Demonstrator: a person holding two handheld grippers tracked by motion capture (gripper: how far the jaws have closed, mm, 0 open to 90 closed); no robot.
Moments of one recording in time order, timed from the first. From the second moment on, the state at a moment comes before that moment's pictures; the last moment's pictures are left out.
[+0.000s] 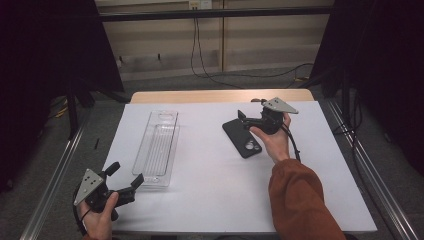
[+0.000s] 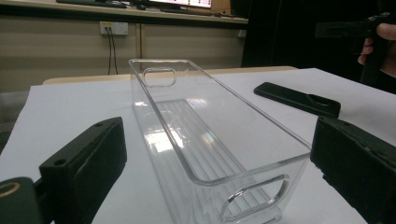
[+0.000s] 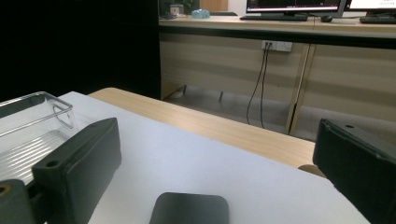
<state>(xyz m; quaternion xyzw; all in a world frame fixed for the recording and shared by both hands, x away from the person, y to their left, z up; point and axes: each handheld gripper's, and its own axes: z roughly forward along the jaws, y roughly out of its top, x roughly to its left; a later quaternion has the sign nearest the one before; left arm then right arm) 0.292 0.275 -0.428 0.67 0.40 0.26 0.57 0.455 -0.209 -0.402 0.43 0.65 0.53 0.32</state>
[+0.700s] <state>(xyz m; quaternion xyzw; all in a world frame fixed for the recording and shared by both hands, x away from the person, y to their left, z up) 0.293 0.274 -0.429 0.67 0.40 0.25 0.57 0.493 -0.204 -0.387 0.42 0.69 0.52 0.29</state>
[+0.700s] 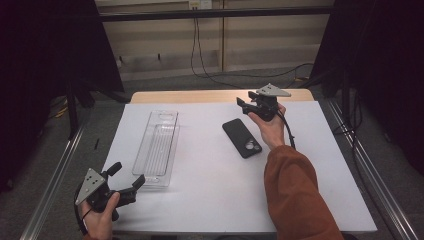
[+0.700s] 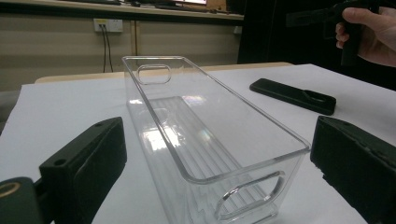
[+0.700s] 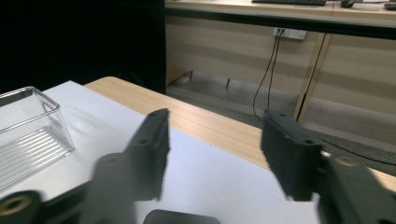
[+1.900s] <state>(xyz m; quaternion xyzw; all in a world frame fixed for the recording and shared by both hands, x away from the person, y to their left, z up) 0.293 0.275 -0.428 0.67 0.39 0.25 0.57 0.540 -0.189 -0.378 0.50 0.80 0.32 0.13</state>
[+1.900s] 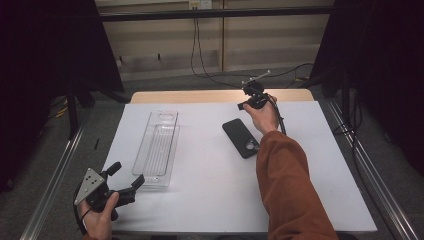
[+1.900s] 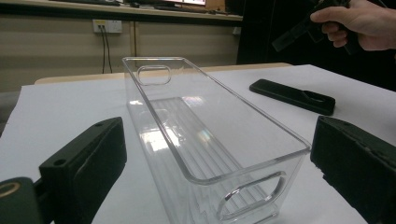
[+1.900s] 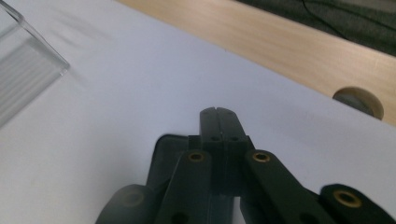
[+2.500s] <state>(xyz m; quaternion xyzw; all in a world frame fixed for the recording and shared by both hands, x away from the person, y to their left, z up) 0.295 0.274 -0.429 0.67 0.39 0.25 0.57 0.554 -0.203 -0.413 0.55 0.80 0.23 0.09</state>
